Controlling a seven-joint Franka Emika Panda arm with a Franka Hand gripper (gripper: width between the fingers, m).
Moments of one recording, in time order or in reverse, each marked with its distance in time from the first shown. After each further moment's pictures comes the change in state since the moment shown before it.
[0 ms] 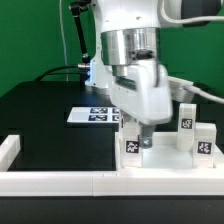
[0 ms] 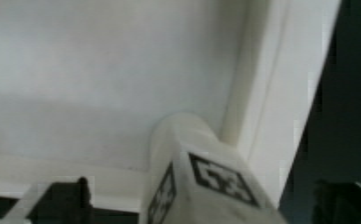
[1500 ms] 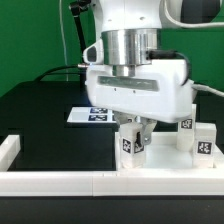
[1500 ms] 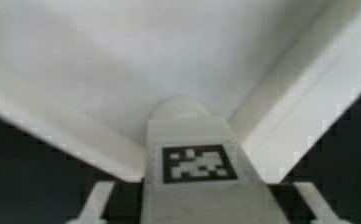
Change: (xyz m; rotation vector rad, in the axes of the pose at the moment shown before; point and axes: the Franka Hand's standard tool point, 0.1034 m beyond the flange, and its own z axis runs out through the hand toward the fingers) arm 0.005 -0.001 -0.001 -0.030 0.009 -0.129
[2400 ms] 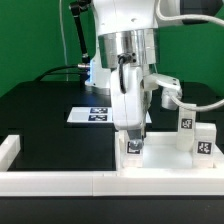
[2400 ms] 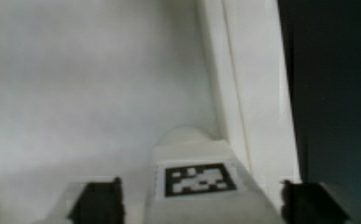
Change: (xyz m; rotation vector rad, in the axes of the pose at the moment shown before) arm -0.002 -0.004 0.003 0.033 -0.050 0.502
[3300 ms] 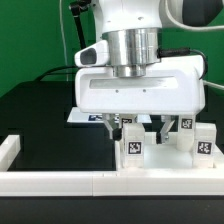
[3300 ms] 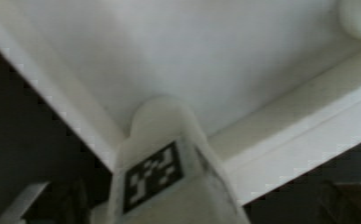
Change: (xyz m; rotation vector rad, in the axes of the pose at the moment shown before) arm 0.005 0.005 -0.001 -0.001 0.062 -1.169
